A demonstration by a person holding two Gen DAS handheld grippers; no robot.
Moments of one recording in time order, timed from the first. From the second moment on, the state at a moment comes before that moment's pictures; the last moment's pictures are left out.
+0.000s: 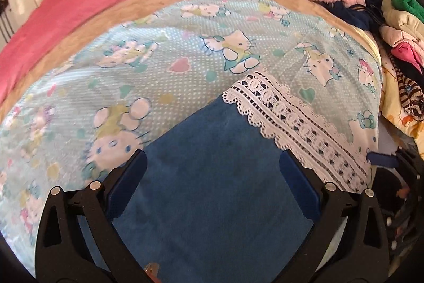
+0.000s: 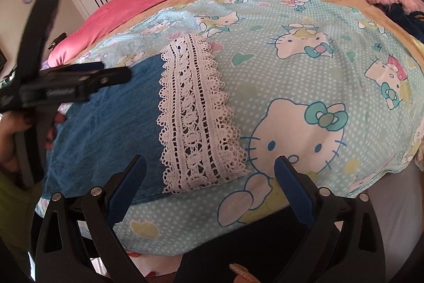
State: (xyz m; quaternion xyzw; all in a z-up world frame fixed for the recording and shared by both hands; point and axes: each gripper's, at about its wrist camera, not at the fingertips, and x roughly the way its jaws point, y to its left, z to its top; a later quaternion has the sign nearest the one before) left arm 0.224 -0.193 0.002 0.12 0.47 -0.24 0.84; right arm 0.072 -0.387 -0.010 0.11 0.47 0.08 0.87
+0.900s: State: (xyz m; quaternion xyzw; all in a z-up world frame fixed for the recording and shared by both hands) left arm 0.287 -0.230 -0.041 0.09 0.51 -0.36 0.77; right arm 0.089 -0.386 -0.018 0.16 0.46 0.11 0.87
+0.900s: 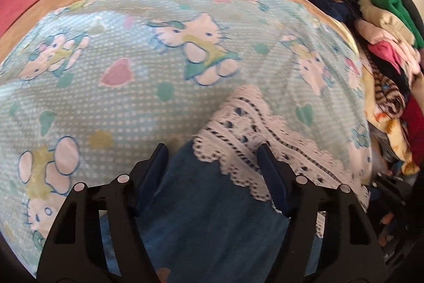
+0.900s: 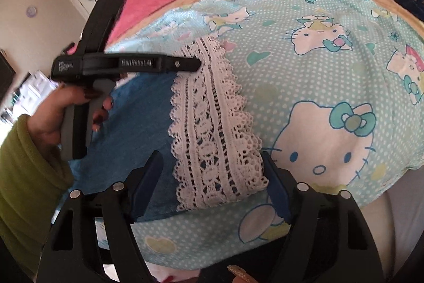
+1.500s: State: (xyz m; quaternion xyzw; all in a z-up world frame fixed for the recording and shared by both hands) left arm 0.287 -0.208 -0.044 -0.01 0.51 -0.36 0.78; right arm 0.098 -0.386 -0.016 0.22 0.43 0.18 0.86
